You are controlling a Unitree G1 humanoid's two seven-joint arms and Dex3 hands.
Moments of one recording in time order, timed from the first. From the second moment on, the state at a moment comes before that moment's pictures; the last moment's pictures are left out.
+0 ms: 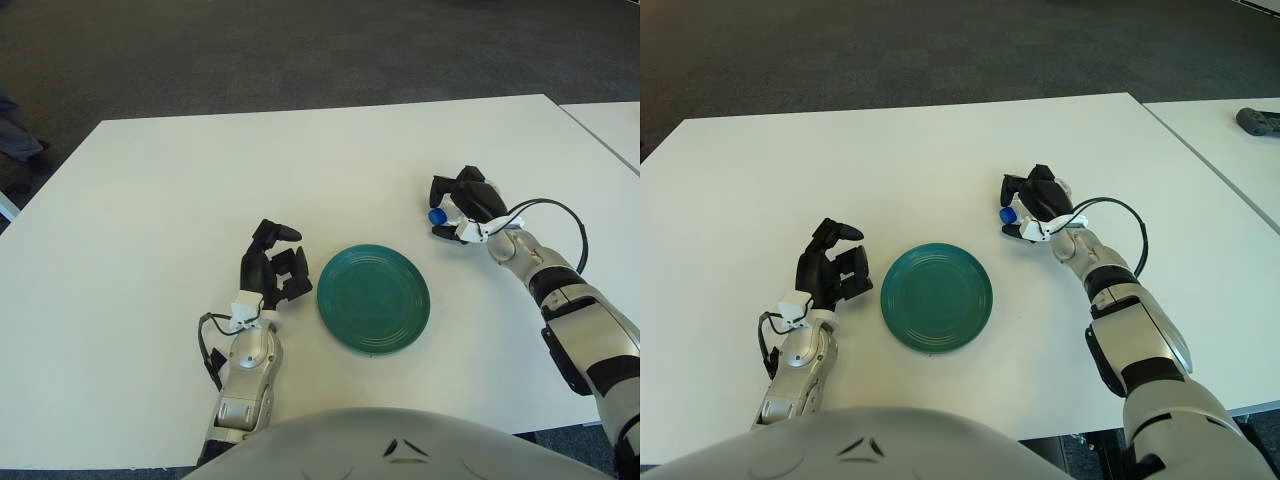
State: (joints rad) left arm 0.30 -0.11 -0.20 -0.15 0.02 -0.18 0.25; right arm -0.65 -0.48 0.41 1.14 -0.63 -0.67 -0.41
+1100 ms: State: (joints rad) left arm 0.27 -0.11 -0.18 -0.11 0.01 -0.19 0.24; right arm -0.45 -0.55 0.26 0.77 -0.56 -0.73 -0.34
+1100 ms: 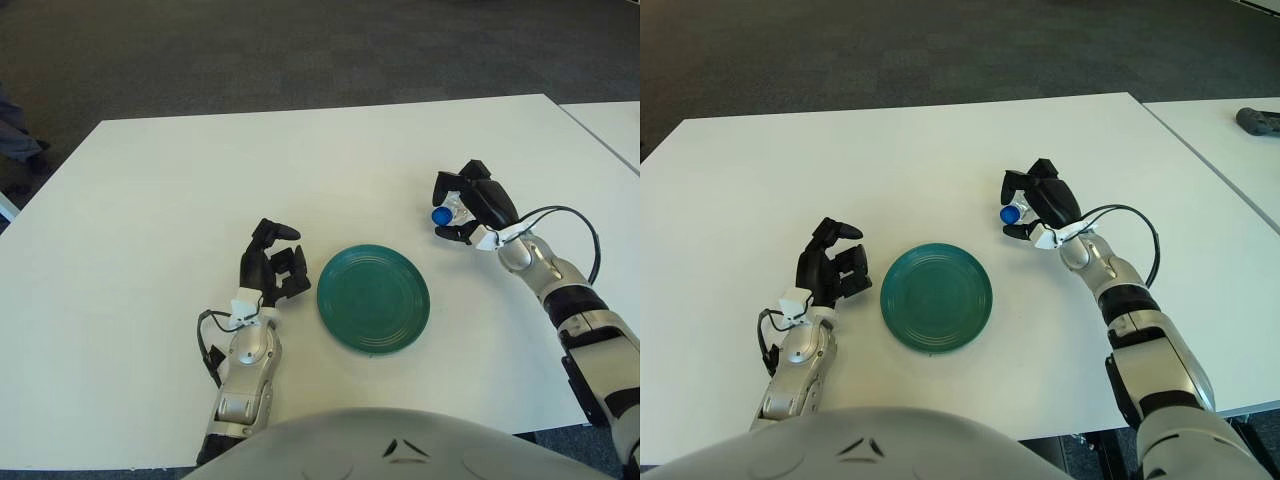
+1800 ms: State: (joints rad) left arm 0.25 -0.11 -0.16 -0.06 0.01 -0.21 0.23; right arm -0.40 -0.56 0.13 0.49 -0.48 -0.66 -0.19
